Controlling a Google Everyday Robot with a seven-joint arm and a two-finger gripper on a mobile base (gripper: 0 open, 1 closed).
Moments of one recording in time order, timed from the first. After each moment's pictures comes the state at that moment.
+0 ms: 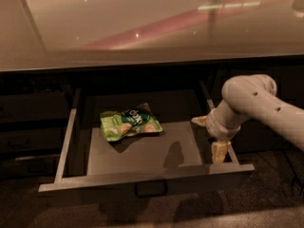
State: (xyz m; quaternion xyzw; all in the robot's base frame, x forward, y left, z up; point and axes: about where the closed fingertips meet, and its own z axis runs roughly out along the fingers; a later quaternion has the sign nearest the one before) arm 0.533 -0.197 0.640 -0.80 0.59 0.02 0.12
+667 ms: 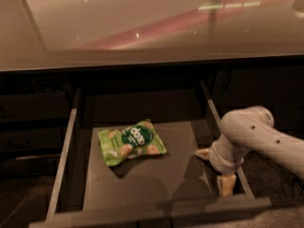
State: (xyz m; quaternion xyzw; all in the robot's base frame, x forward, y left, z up) arm 0.448 -0.208 0.575 -0.81 0.58 0.06 0.06
